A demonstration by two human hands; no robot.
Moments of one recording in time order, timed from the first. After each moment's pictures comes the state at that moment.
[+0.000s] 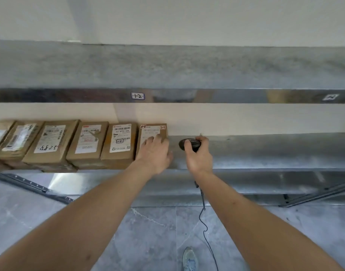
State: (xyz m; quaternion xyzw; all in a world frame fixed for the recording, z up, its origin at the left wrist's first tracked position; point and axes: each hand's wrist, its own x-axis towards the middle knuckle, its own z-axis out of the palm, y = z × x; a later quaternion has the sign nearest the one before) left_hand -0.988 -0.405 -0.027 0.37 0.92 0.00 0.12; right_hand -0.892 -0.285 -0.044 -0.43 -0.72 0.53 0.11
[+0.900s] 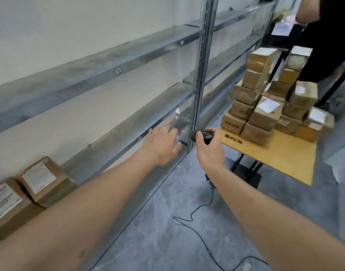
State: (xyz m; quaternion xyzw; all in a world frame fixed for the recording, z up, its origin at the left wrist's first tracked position) left_hand -0.675 -0.325 0.055 0.78 0.63 0.01 0.01; right_hand -0.501 -0.341 0.037 -0.68 -0.48 0.37 0.42
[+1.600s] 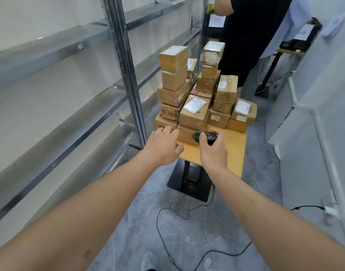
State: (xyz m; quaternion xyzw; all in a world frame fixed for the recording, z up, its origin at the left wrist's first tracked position) left_hand -0.349 -0.208 0.046 0.84 0.54 0.01 0.07; right_hand -0.186 -0.258 0.026 -0.75 -0.36 0.31 0.46
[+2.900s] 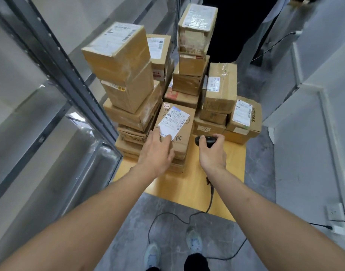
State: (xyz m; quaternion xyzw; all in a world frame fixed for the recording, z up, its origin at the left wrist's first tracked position) left_hand -0.223 0.080 -0.089 0.82 0.54 0.03 0.17; right_hand -0.050 0.030 -0.079 -0.84 -0.24 0.34 0.35
